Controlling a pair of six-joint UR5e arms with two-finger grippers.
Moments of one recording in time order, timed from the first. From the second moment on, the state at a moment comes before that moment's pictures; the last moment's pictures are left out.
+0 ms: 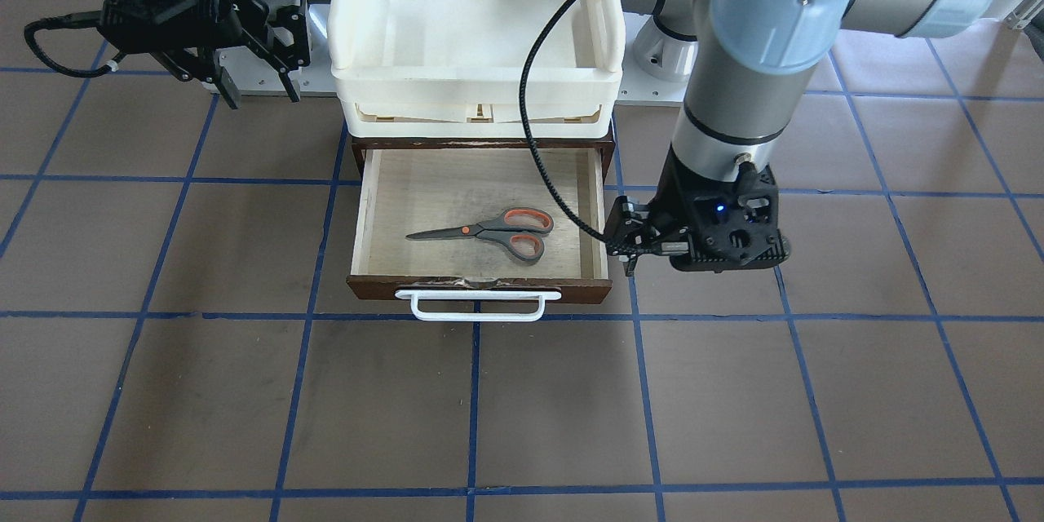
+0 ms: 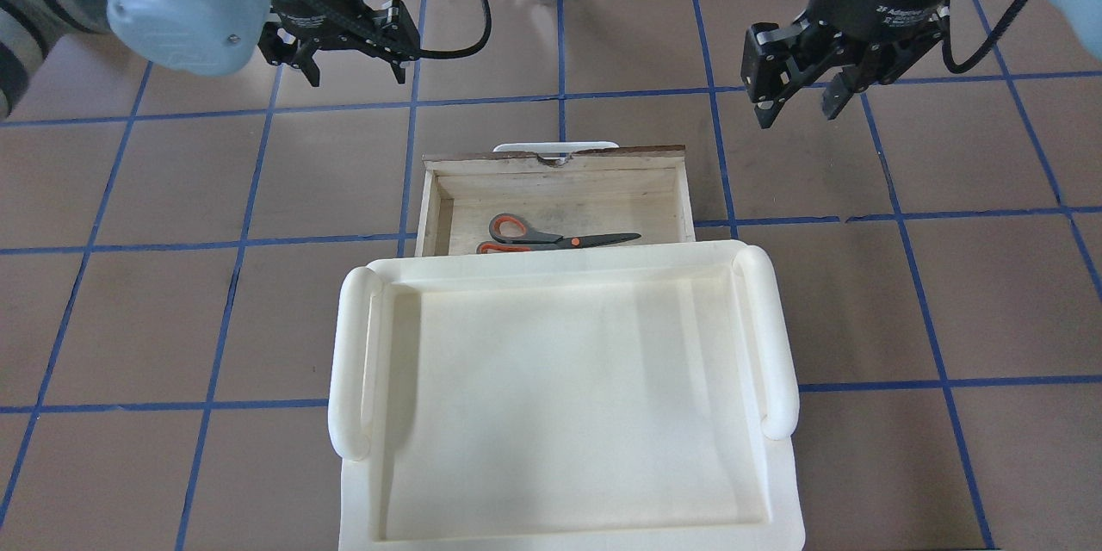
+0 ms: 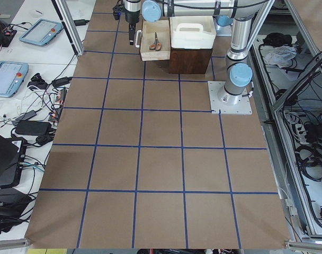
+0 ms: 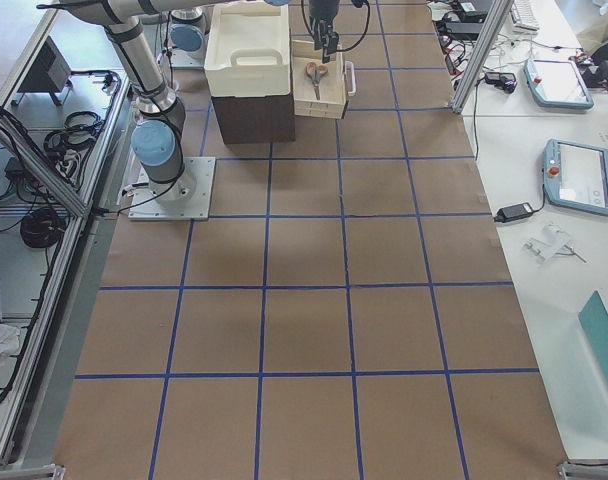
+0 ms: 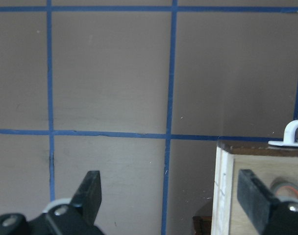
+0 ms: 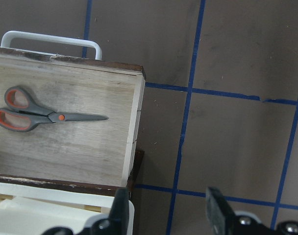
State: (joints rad) left arm -1.69 -1.84 -1.44 -1.32 1.64 -0.13; right arm 1.61 -1.62 1.49 -1.47 -1.50 -0.05
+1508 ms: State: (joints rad) left arm -1.85 -2.13 -1.44 -1.10 1.64 -0.33; right arm 1.60 -1.65 1.50 -1.48 -1.51 0.03
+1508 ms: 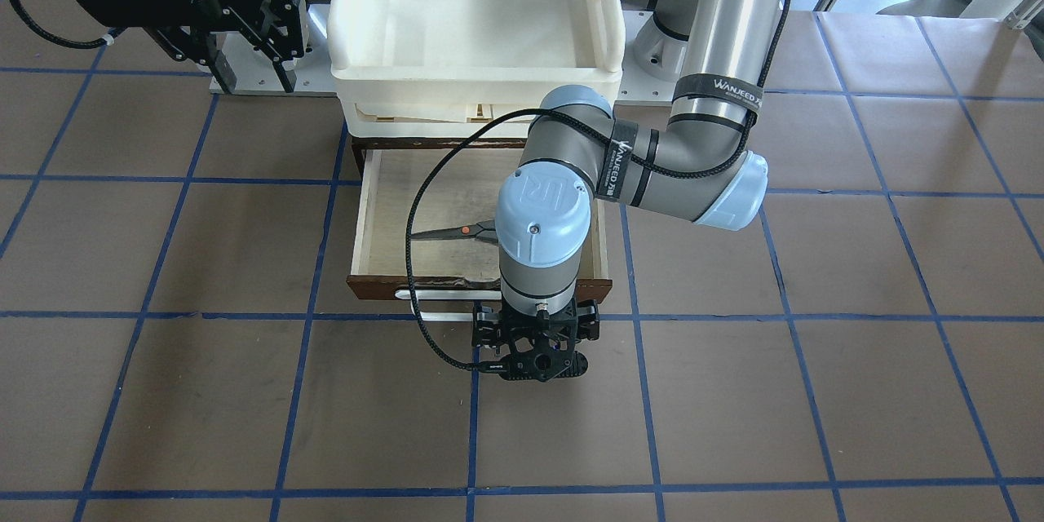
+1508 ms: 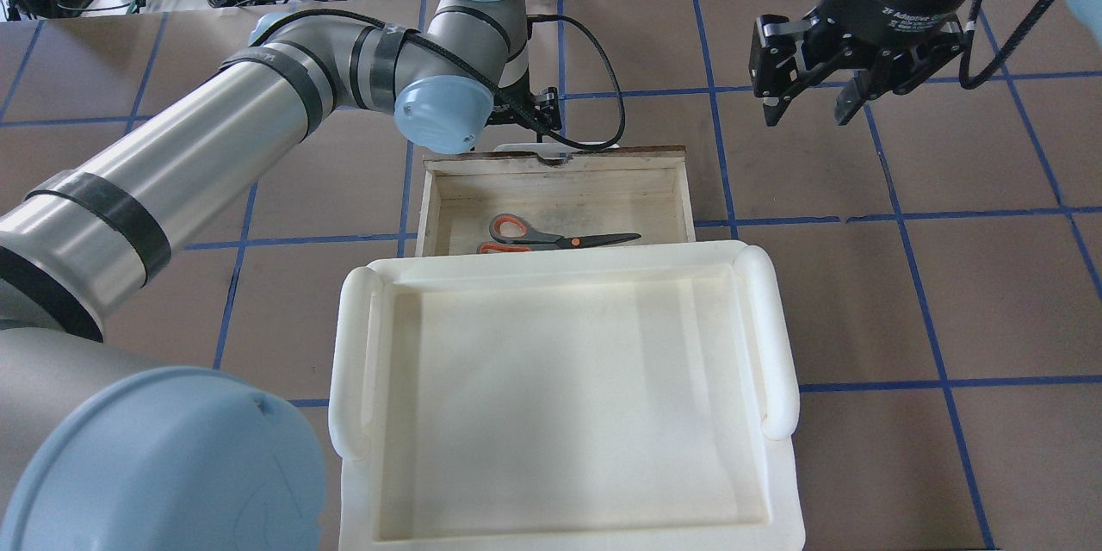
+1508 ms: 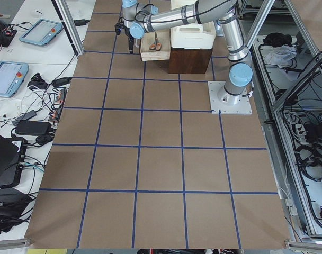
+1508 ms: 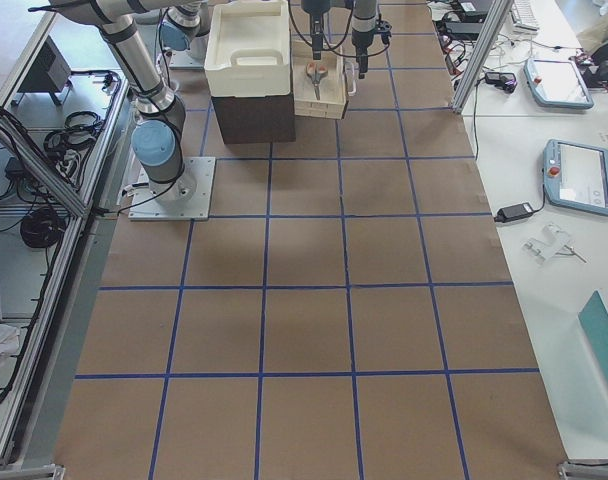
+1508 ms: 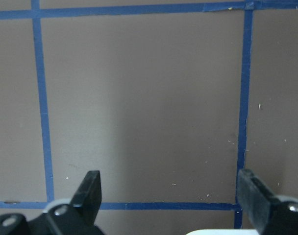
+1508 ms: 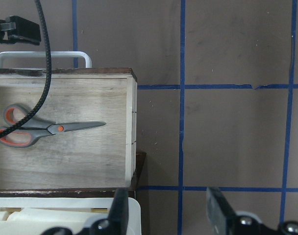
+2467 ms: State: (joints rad) left arm -1.86 -2.11 -1.44 -1.17 1.62 -0.37; right arm 1.60 -1.65 1.50 -1.49 -1.51 0.02
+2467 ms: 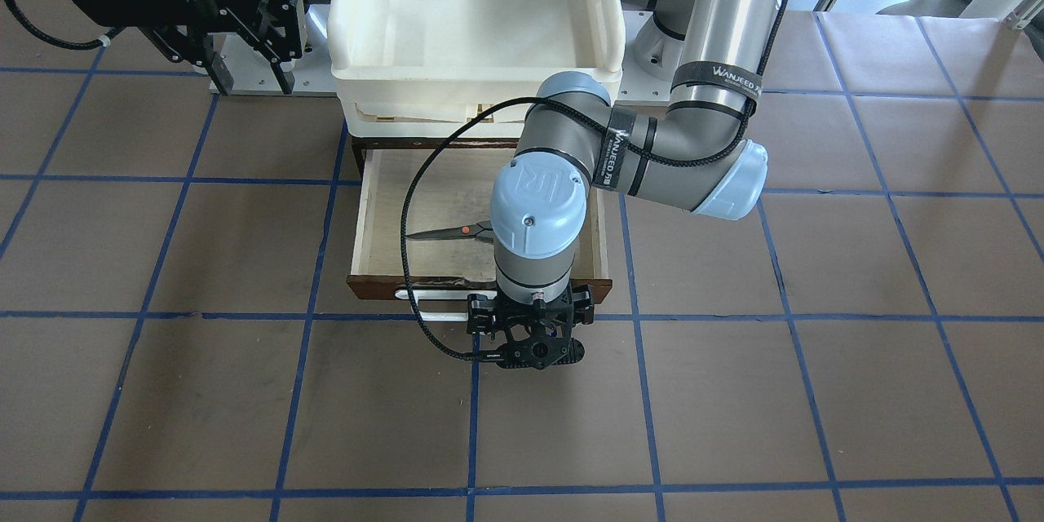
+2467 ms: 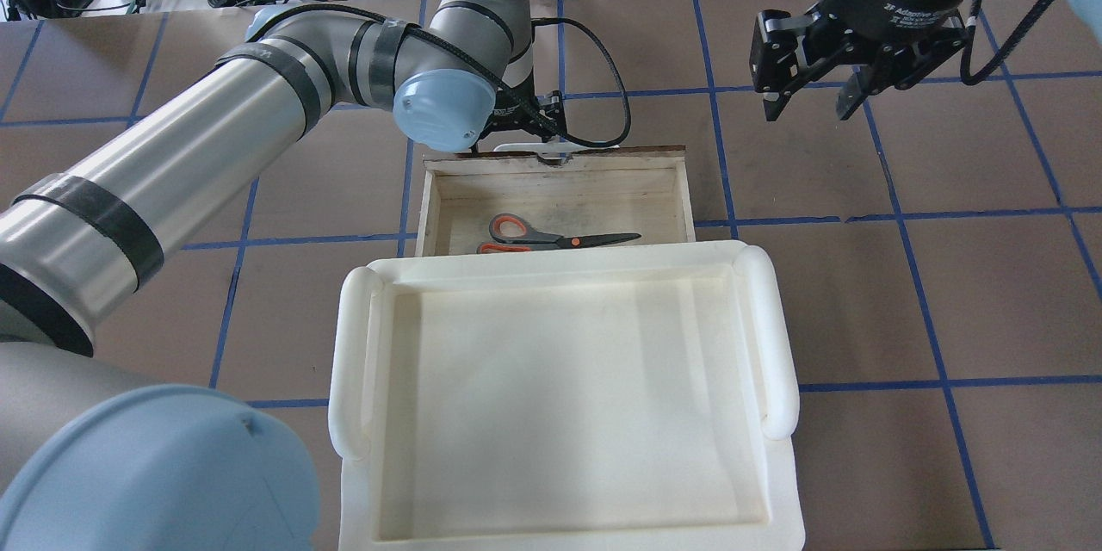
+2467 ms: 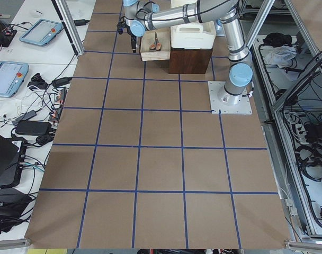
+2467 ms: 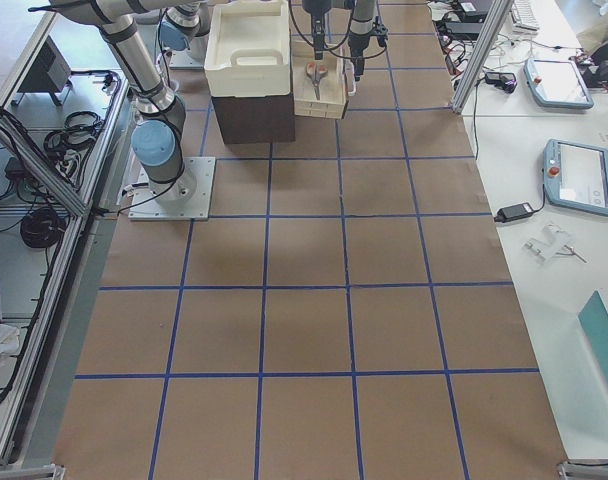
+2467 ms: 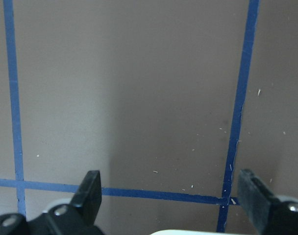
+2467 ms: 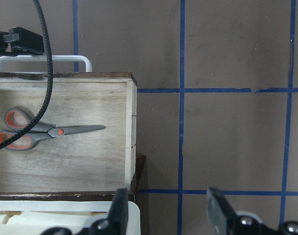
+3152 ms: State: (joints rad) left arm -1.86 -2.08 -1.44 -1.21 1.60 -0.37; right arm 1.60 -1.65 1.50 -1.55 -1.51 0.03
